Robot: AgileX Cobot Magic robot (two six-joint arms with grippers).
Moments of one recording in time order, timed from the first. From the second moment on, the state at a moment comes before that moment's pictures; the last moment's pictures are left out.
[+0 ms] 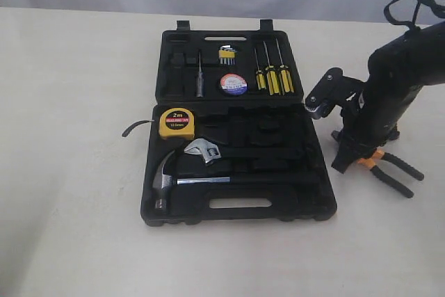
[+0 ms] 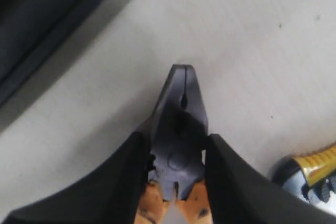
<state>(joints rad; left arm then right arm) -0.30 0.00 0.00 -0.01 0.28 -0.18 0.15 1.90 -0.96 -0.32 0.54 -0.36</state>
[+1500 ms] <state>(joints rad) -0.30 0.00 0.00 -0.01 0.28 -0.18 0.39 1.87 -1.10 0.08 0.29 -0.97</state>
